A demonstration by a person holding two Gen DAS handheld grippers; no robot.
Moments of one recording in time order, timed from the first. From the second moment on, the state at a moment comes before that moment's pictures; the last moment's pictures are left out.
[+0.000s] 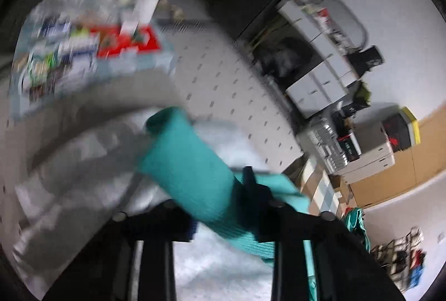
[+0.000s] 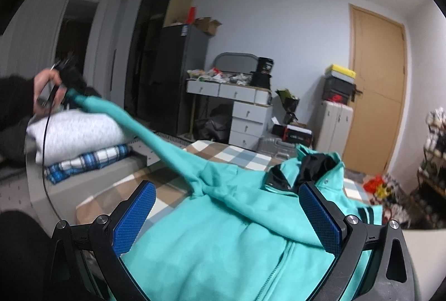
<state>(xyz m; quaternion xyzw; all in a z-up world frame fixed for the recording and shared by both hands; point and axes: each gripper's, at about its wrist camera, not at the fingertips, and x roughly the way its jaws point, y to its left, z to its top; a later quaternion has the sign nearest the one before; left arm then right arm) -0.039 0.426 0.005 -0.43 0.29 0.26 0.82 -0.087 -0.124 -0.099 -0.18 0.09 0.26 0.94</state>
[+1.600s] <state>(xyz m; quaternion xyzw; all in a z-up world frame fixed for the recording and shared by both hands) -0.083 0.408 -0.002 -0.47 0.26 0.18 0.82 -0.089 -0.116 -0.106 -0.18 0.12 0.30 0.93</state>
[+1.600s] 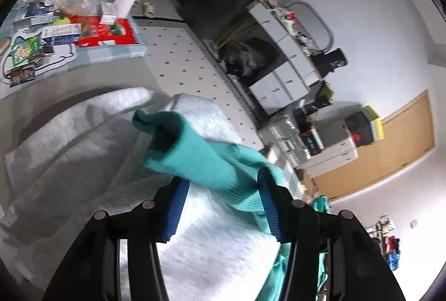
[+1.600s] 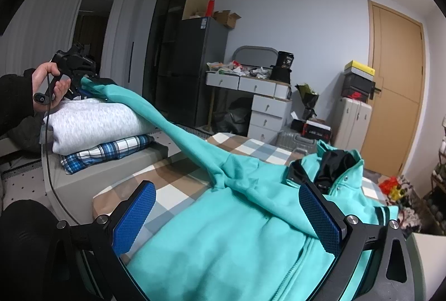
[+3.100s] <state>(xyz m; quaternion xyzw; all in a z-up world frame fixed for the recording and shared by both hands) 0.195 -0.087 0.086 -0.15 0.37 -0.22 0.89 -0.074 -0.296 -0.086 0.16 0.19 0.06 0.97</state>
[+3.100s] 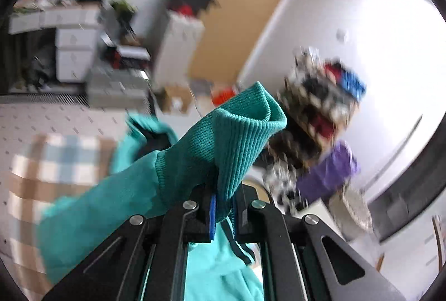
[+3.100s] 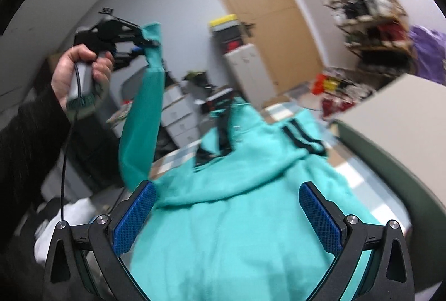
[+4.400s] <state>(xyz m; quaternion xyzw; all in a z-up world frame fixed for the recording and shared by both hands) 0.153 0.047 -0.124 -0.13 0.54 -0.14 0.82 -0.048 -0.323 -0.115 0.21 0.28 -0.03 0.94</state>
